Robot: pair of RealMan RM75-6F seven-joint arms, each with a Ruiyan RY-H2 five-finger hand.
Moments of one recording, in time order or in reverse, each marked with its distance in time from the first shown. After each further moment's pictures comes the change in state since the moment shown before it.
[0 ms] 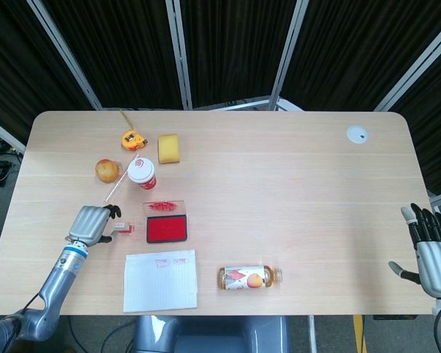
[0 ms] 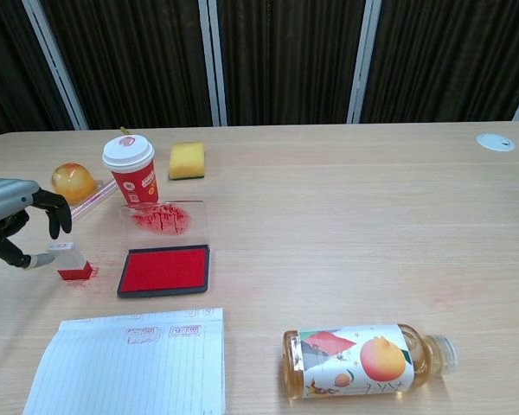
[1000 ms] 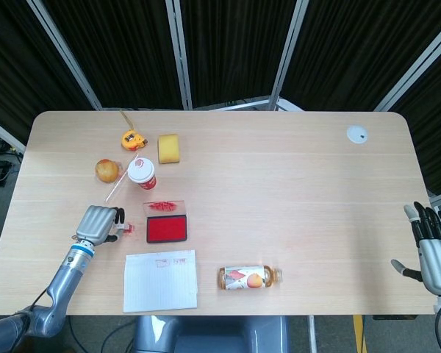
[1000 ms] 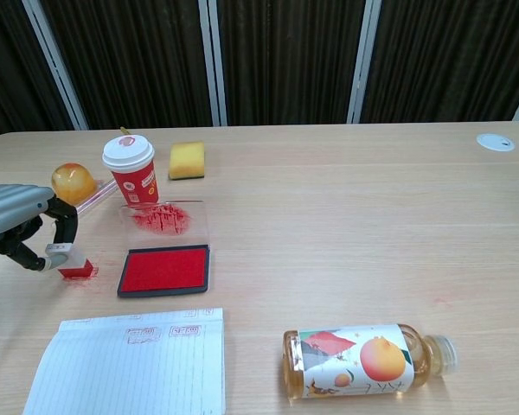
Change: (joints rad) left arm -0.027 -0.043 0.016 0.052 -0.014 -0.007 -0.005; right arm 0.007 -0.005 0.009 0.015 0.029 -0.011 -0.001
